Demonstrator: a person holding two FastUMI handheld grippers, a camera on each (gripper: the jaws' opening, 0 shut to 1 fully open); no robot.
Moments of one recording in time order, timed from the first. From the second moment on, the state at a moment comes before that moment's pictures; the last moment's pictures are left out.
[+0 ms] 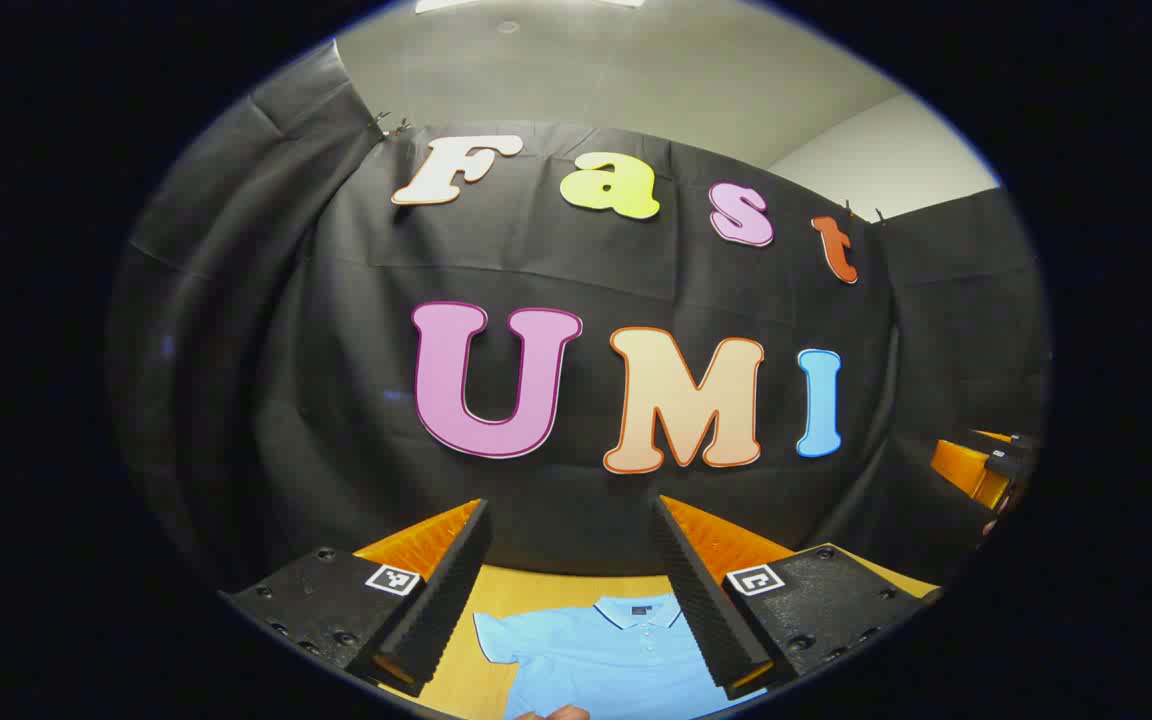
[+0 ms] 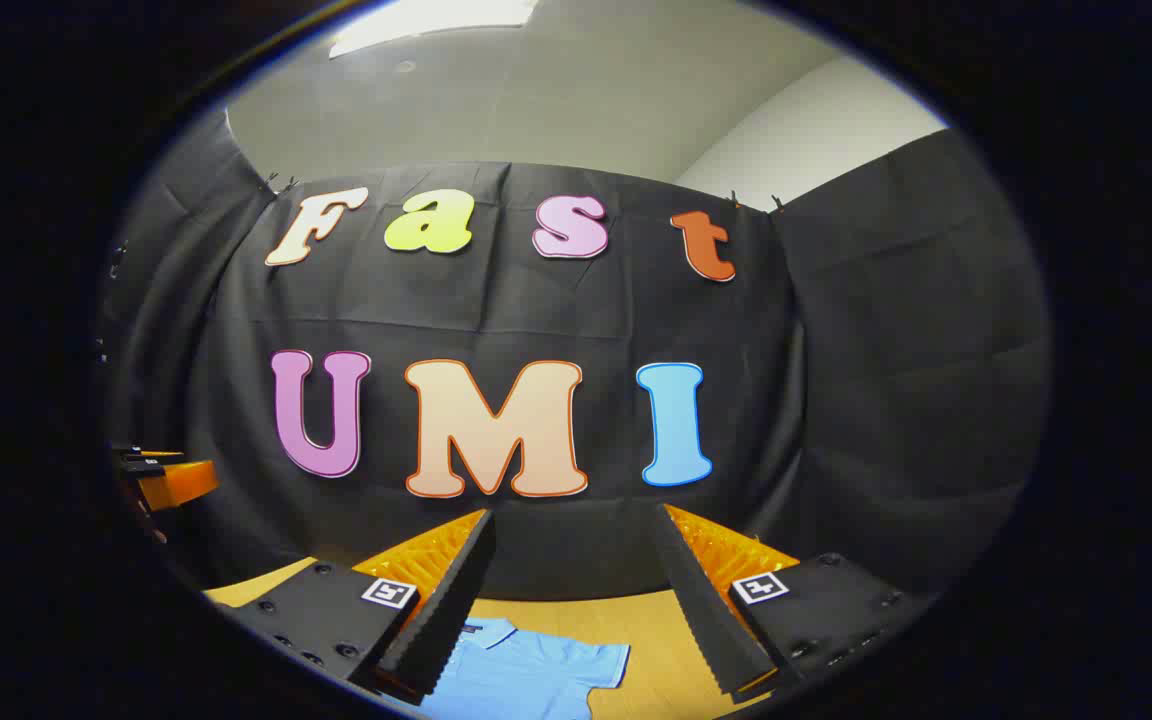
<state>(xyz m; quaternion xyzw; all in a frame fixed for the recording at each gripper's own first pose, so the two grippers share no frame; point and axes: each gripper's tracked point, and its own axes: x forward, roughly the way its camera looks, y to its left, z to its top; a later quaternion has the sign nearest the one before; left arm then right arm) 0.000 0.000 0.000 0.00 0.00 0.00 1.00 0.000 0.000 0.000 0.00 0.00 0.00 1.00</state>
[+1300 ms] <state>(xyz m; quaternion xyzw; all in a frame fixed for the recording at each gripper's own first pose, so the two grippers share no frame) 0.000 0.007 0.007 0.02 -0.01 0.02 1.00 0.033 -0.002 -0.049 -0.04 0.04 0.01 1.00</state>
